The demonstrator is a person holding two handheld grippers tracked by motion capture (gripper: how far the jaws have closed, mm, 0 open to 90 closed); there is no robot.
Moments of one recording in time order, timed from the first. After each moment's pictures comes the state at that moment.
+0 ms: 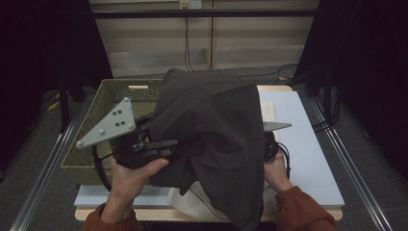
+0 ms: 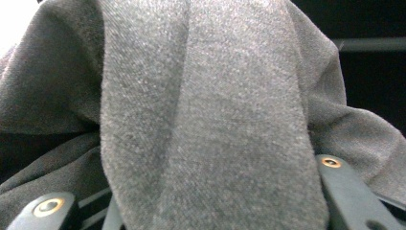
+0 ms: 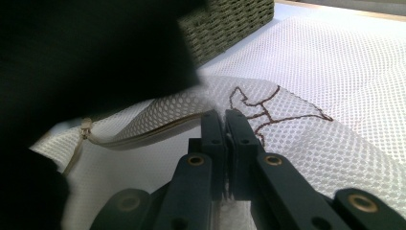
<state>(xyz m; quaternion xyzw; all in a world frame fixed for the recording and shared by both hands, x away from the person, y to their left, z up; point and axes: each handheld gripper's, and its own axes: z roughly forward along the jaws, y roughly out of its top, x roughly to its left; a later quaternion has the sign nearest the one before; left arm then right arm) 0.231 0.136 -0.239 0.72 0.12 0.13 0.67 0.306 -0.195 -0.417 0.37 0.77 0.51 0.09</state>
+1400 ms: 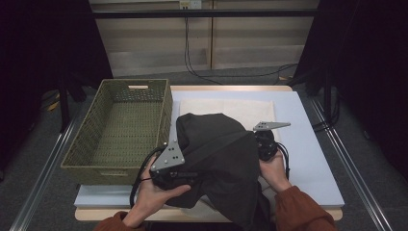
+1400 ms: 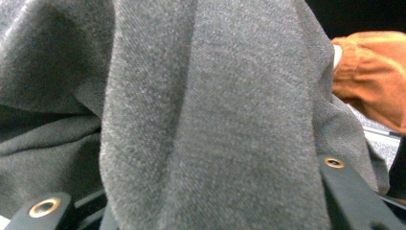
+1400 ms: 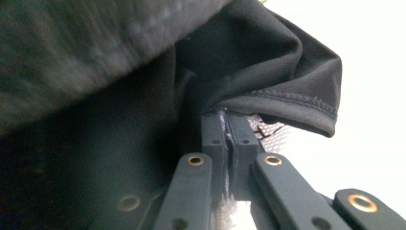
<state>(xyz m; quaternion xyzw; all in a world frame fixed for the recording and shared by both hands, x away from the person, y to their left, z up) 0.245 0.110 -0.367 0.83 0.16 0.11 0.52 0.313 -0.197 -0.427 0.41 0.76 0.51 0.05</state>
